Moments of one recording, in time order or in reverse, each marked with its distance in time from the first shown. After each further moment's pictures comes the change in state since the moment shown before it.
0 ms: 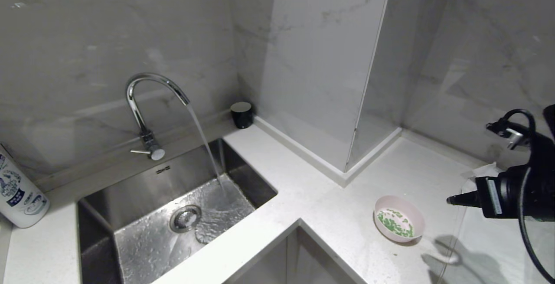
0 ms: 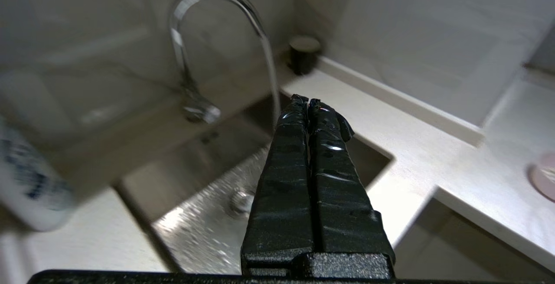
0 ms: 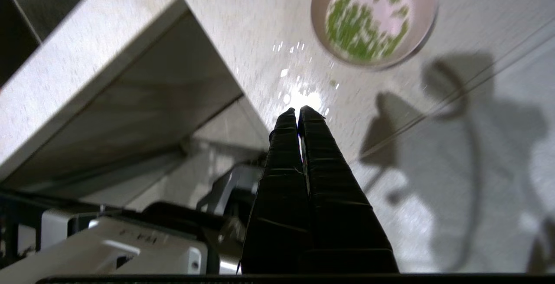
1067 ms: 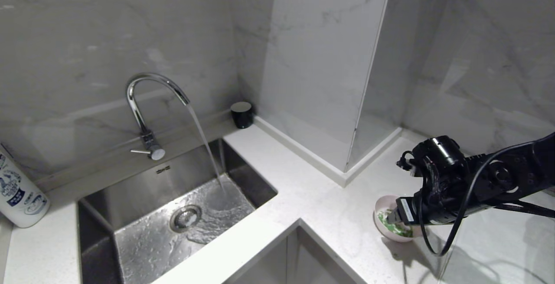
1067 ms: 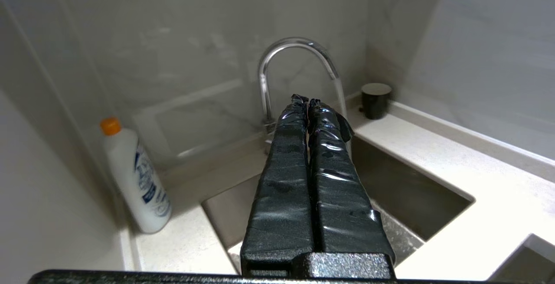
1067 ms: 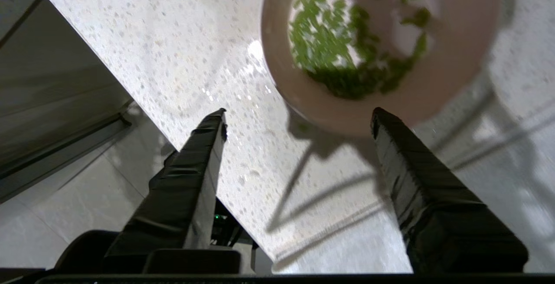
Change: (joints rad) left arm 0.262 -0.266 0.051 0.025 -0.070 0.121; right arm 0.080 0.522 -0.013 -0.236 -0.147 -0.016
